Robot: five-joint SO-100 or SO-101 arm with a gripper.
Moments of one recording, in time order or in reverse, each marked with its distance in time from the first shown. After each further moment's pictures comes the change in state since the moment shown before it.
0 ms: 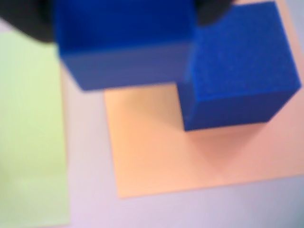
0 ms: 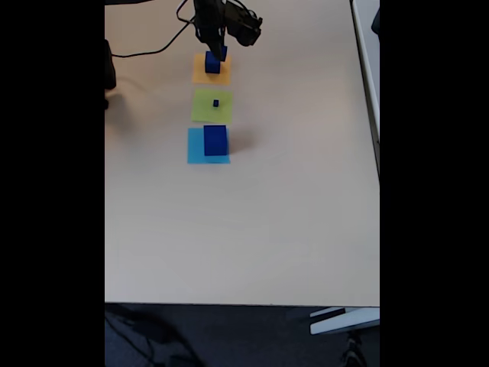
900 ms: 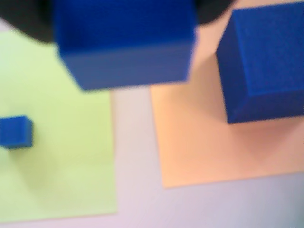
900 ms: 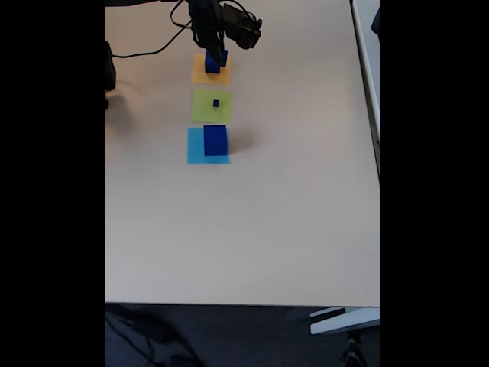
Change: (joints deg) arm 3.2 3.2 1.8 0.0 -4.0
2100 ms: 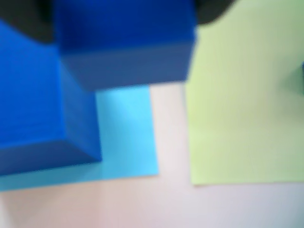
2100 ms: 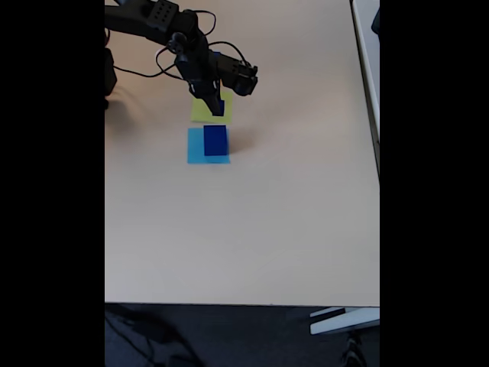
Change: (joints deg) arm 20.8 0.4 7.6 -9.6 -27.2
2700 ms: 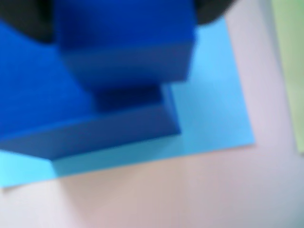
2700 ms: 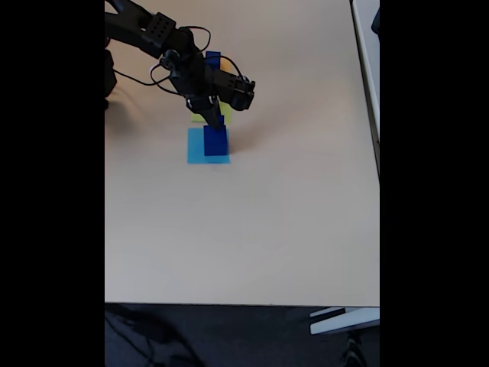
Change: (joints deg) arm 5.7 0.0 11.2 -15.5 -3.0
